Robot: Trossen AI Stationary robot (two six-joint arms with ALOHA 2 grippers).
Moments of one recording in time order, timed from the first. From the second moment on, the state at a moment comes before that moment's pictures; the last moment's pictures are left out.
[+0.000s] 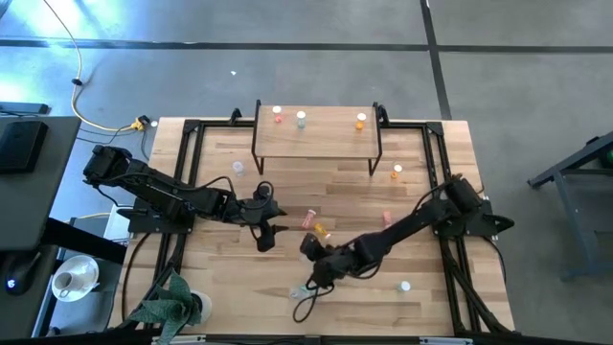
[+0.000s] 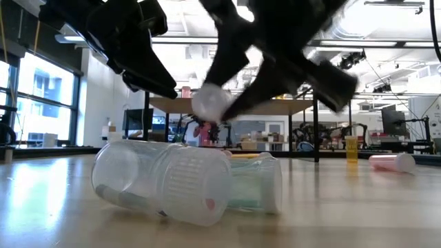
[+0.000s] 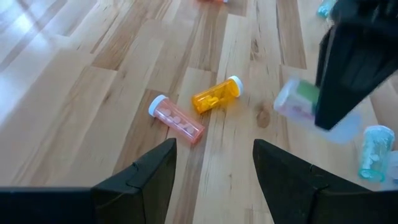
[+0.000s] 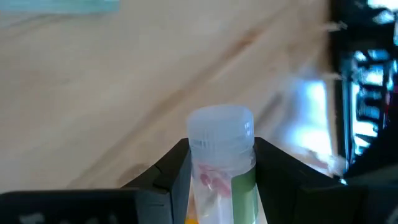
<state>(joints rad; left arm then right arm) -0.11 1.36 0.66 0.02 -0.25 -0.31 0.45 1.96 1.33 -0.27 0.47 -0.81</state>
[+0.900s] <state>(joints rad) -0.10 1.36 0.66 0.33 -0.33 -0.12 0.14 1.37 1.33 -0.26 0.22 -0.26</state>
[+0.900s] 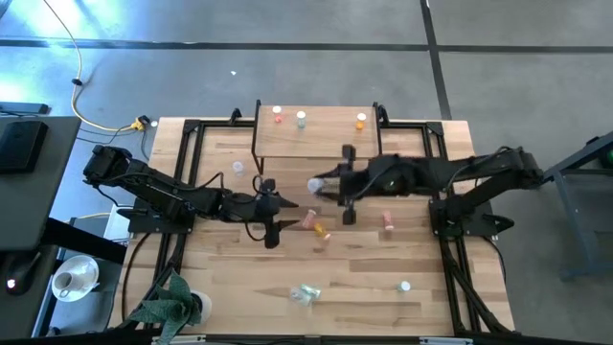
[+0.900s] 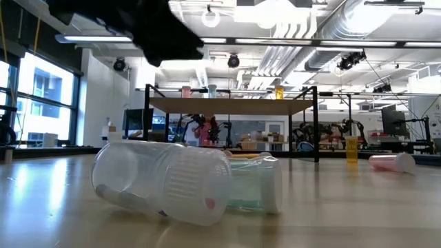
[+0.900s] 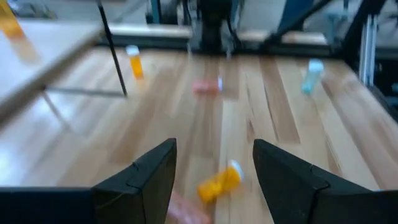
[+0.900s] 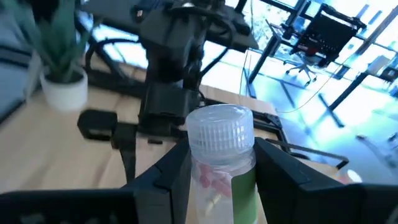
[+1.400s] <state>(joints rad) -0.10 1.36 0.66 0.70 -0.36 0.04 0.06 1.42 1.33 -0.16 -0.06 0.05</state>
